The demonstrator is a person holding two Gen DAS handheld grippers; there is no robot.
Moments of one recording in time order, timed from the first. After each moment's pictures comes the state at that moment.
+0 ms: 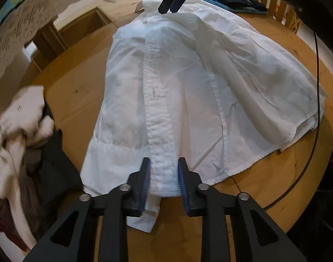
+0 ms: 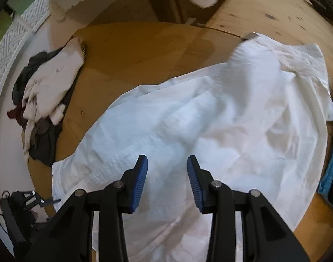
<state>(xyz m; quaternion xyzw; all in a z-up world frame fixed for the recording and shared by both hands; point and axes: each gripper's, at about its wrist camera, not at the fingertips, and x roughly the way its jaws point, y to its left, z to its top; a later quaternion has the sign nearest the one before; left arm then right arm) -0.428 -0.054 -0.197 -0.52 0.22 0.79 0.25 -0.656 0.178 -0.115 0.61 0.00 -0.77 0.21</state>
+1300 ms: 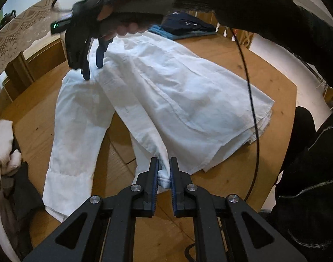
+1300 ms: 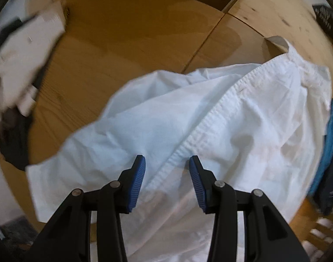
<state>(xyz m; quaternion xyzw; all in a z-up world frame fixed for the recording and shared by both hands) -0.377 0.001 -0.164 -0.44 0.19 0.79 0.39 -0.682 0.083 -0.153 0.67 0.14 -0.72 0.11</state>
